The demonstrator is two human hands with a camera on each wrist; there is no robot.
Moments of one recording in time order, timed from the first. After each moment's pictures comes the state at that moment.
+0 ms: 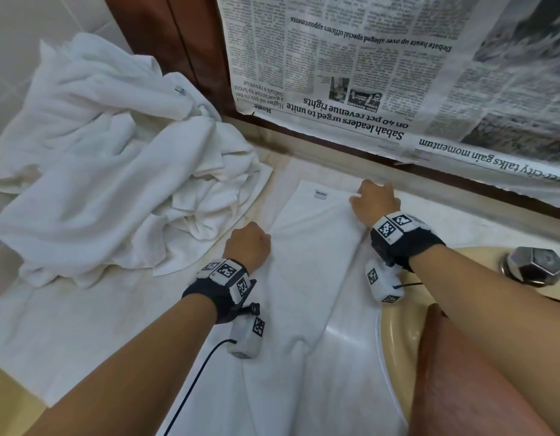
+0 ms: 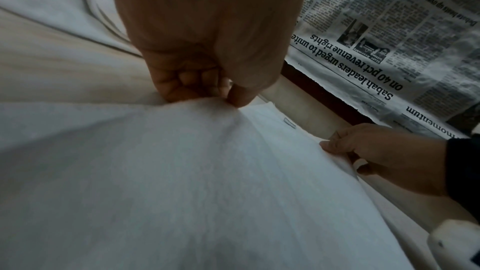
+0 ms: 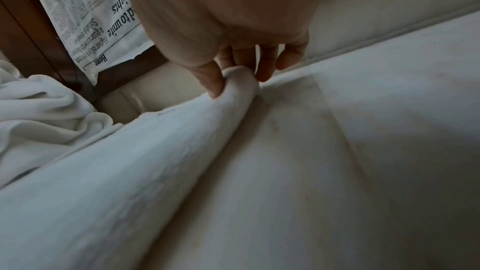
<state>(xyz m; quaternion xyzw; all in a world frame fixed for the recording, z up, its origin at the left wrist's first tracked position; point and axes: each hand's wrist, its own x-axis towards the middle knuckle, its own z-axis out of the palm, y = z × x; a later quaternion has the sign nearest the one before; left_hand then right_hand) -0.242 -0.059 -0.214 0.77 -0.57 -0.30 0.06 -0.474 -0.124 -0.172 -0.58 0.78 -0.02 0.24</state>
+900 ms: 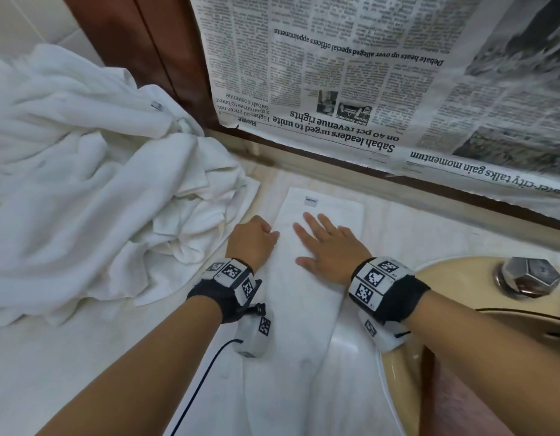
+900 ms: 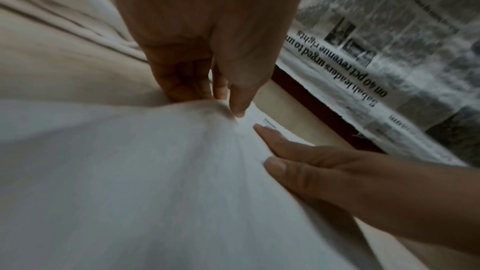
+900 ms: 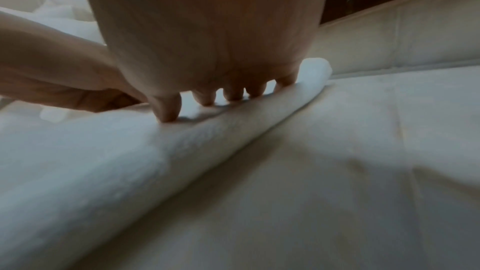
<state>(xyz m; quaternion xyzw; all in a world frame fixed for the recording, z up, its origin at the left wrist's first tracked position) -0.260 -0.097 -0.203 0.74 -0.58 -0.32 0.13 -0.443 -0.084 -0.206 -0.81 0.53 0.17 0.18</state>
